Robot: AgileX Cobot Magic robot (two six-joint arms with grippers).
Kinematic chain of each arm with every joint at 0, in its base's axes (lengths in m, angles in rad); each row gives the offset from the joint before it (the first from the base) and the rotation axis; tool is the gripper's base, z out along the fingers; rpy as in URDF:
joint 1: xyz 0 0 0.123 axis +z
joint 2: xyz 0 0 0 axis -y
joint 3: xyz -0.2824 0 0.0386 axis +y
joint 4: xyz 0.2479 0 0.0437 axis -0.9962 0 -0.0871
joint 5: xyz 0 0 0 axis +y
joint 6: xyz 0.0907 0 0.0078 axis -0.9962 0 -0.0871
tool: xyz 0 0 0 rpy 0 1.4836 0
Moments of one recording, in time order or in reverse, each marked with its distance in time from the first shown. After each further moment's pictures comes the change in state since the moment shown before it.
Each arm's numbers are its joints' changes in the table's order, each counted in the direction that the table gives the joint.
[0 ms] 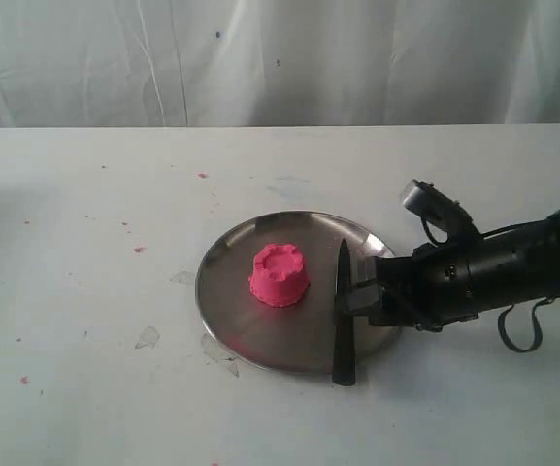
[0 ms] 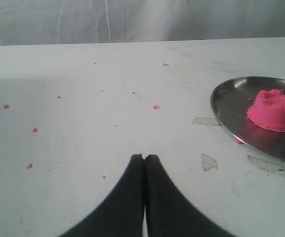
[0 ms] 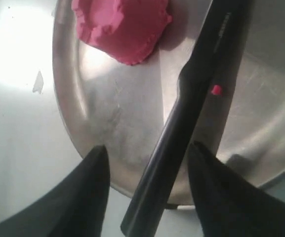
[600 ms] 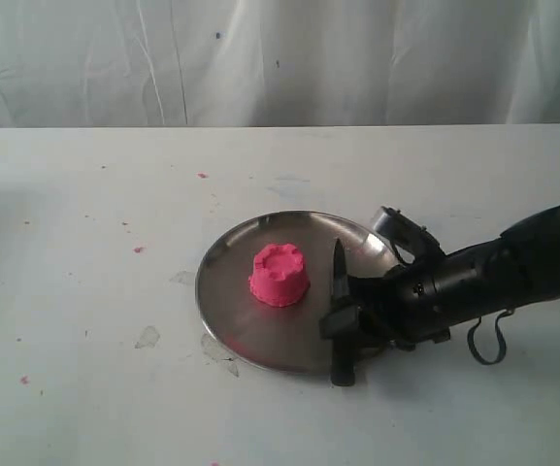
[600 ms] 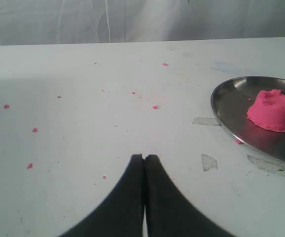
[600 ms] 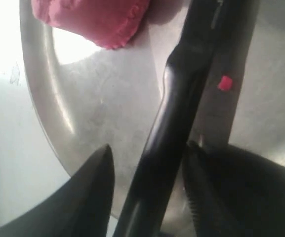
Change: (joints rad) left arm 0.000 0.000 0.000 0.000 0.000 0.000; right arm 0.061 -0.149 -0.054 -0.004 0.000 -0.027
